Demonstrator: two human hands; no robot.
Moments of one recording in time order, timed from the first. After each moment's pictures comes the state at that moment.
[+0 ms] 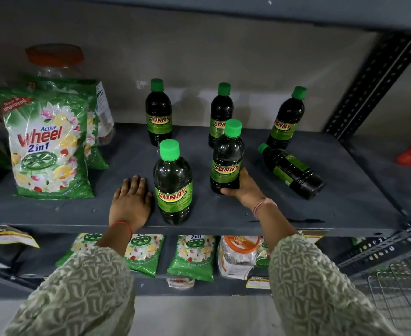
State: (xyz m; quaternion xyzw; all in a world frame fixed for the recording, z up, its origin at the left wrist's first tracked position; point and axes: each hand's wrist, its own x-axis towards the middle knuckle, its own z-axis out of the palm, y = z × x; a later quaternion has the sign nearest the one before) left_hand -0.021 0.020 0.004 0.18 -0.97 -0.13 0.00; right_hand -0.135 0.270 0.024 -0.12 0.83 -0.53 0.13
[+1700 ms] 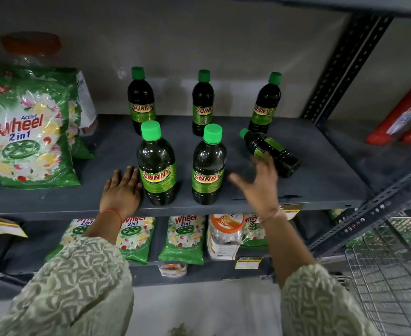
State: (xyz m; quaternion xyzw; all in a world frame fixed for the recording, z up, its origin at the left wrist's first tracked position) left_hand -0.011 0.025 0.000 0.15 -0.98 -0.11 -0.04; right_hand -0.056 0.321 0.051 -0.03 0.90 -0.42 -0.07
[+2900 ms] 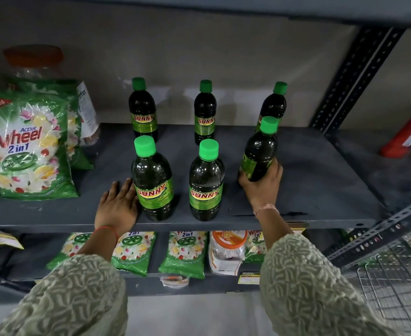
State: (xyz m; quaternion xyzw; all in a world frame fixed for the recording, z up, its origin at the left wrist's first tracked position) left_hand -0.011 0.033 0.004 0.17 -0.98 -0.09 -0.03; right_hand -0.123 0.322 0.026 0.02 0.84 -0.51 -0.21
